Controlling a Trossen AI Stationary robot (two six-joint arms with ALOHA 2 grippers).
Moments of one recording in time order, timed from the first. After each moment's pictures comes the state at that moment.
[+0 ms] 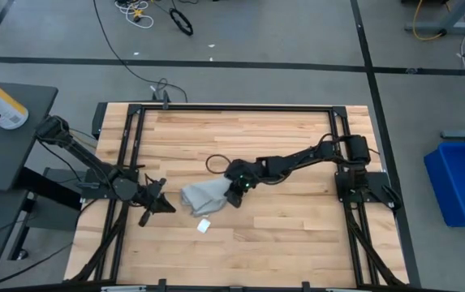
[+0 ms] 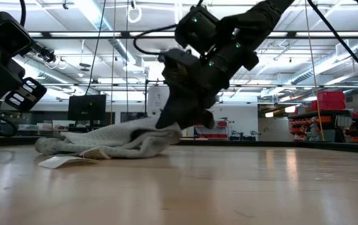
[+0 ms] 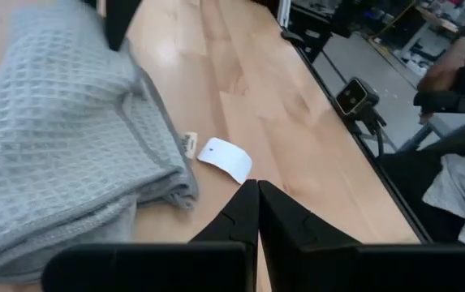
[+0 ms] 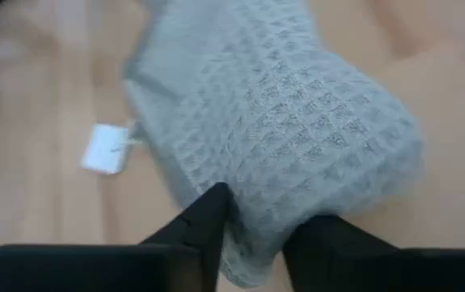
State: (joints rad) left arm -0.62 0.60 0.01 0.24 -0.26 -0.52; right arm 0.02 1.98 1.18 -0.03 -0.17 0.50
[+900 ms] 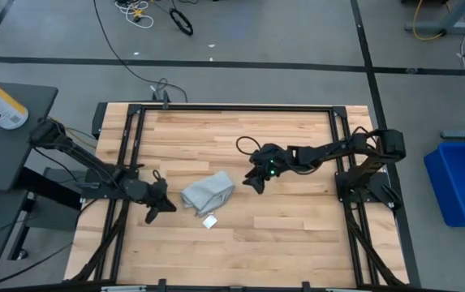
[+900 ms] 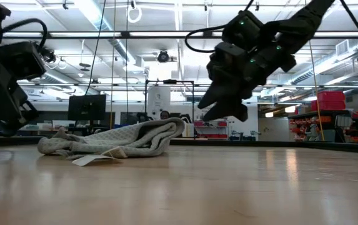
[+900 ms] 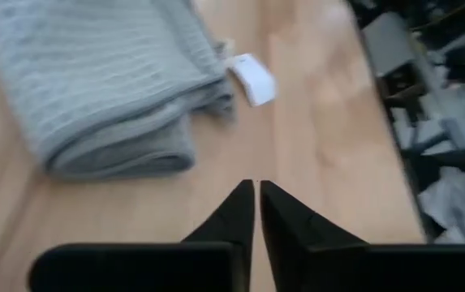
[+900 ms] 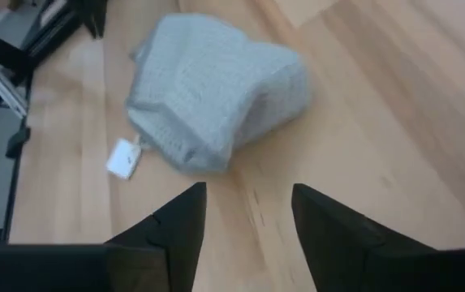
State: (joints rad) left arm -0.50 0.72 0.02 0.18 -0.12 -0.75; right arm -0.11 1.64 0.78 0.18 -0.24 0.52
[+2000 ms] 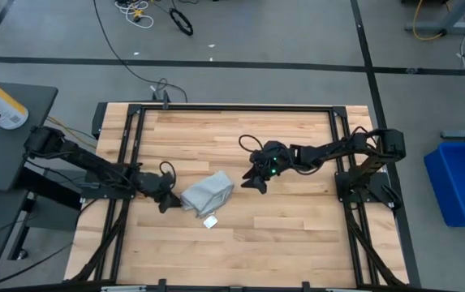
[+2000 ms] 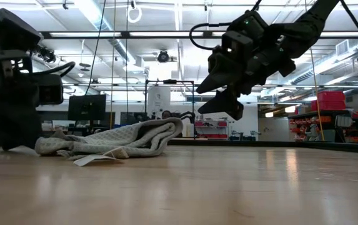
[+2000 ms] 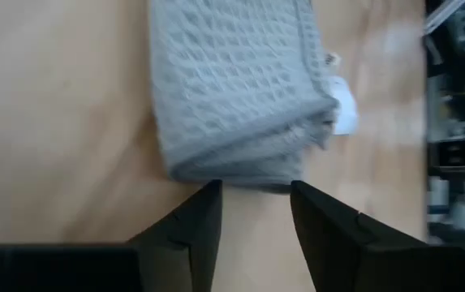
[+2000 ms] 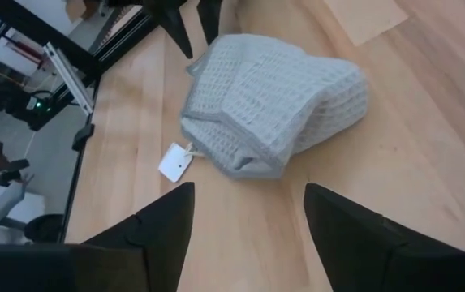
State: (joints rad) left arm -0.26 0.99 0.03 0.32 0.04 -0.98; right arm -0.13 1.64 0.73 0.33 -0.38 0.50
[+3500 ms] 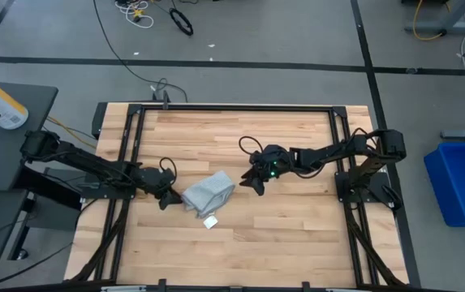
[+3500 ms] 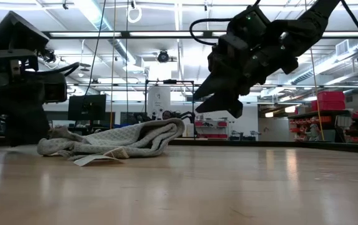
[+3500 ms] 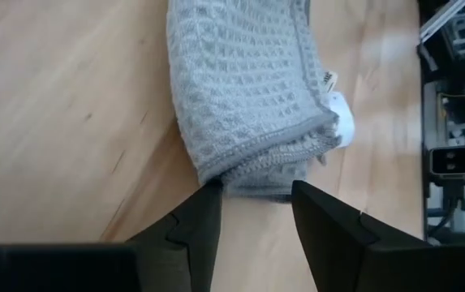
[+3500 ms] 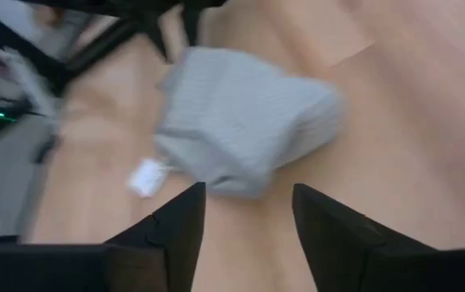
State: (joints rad) left arm -0.16 0.93 0.04 0.26 0.10 -0.90; right arm -0.08 1.64 0.73 0.34 -0.24 0.48
